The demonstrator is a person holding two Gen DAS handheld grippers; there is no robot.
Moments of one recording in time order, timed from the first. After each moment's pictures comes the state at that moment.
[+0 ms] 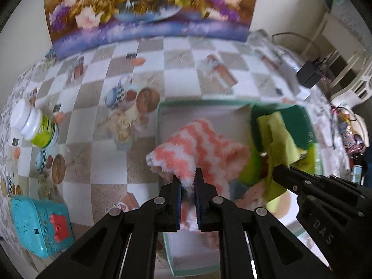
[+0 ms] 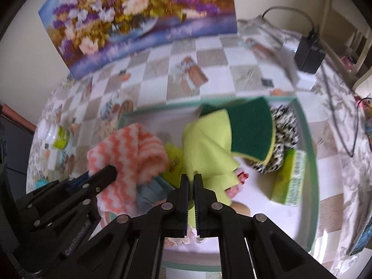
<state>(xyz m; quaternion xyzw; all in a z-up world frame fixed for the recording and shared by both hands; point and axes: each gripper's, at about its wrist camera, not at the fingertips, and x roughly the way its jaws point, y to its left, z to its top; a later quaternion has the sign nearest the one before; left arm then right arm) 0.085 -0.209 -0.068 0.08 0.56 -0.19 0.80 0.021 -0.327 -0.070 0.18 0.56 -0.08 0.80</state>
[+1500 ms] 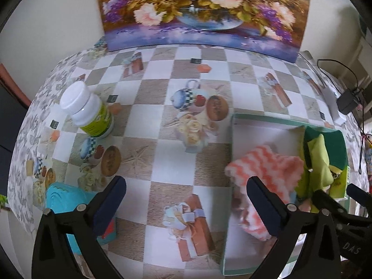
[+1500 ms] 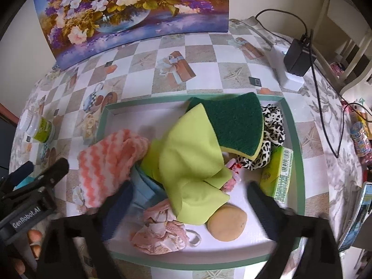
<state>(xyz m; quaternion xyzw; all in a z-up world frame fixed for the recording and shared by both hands) 0.099 -0.144 -0.055 0.07 0.54 -0.07 0.83 0.022 -0.329 -0.069 0.13 0.57 -0.13 0.80</state>
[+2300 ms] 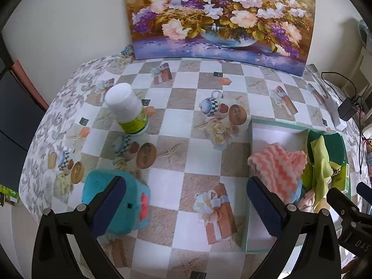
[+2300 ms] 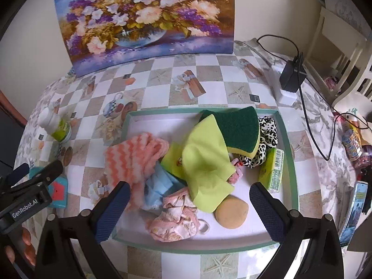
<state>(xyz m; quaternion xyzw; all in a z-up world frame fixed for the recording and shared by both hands) 0.064 -0.103 -0.018 0.07 0.51 -0.04 0.86 -0.006 -0.299 -0.029 0.11 0.53 -0.12 0.83</state>
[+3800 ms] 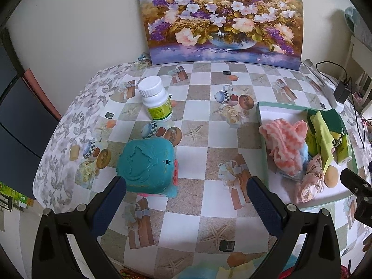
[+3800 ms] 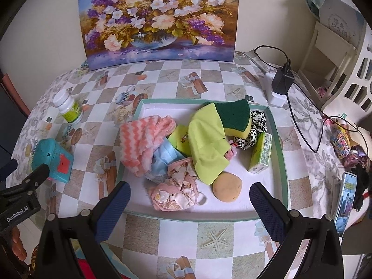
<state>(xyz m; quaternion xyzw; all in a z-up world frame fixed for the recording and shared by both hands) -0.003 -0.067 -0.007 0.11 0.47 -0.04 0.88 -0.063 -0.271 -0.015 0.07 0.50 -0.12 0.85</state>
